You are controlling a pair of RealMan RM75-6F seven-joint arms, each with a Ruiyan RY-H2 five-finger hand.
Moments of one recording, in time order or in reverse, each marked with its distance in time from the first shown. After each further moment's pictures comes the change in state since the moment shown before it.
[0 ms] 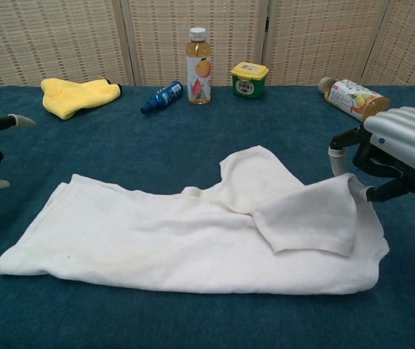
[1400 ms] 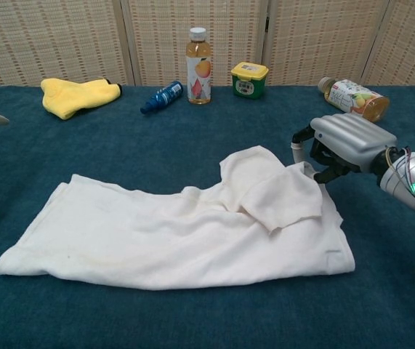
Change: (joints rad) left arm 0.060 0.045 0.013 -0.046 0.018 0.047 -0.049; right arm 0.195 -0.306 0.106 0.482 0.178 -0.176 0.122
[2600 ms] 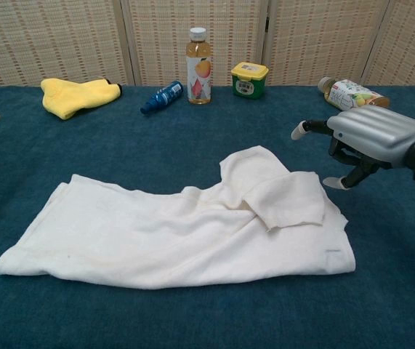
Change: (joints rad) left arm 0.020 0.020 -0.007 -0.019 0.014 0.017 -0.015; right arm -0.022 0.231 -0.081 -0.284 -0.016 -0.014 -0.154
